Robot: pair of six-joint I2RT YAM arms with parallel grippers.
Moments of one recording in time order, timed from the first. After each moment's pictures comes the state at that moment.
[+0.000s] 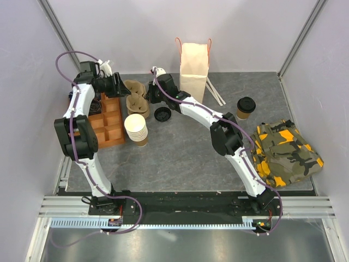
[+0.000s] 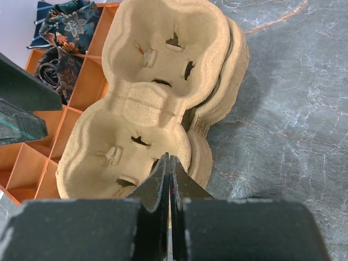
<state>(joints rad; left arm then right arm) 0.15 1.96 1.74 -0.66 0.69 -0.04 0.71 2.50 2.24 -0.13 -0.11 0.45</state>
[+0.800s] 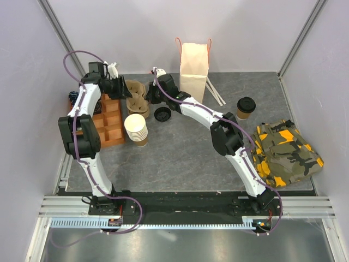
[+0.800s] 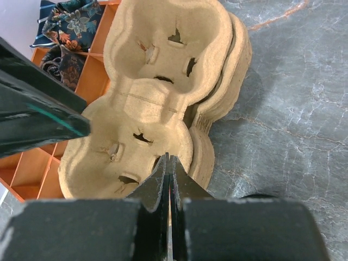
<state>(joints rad) 0.10 1.97 1.73 -0.67 0.50 -0.04 0.71 2.49 2.21 -0.11 -0.12 0.46</state>
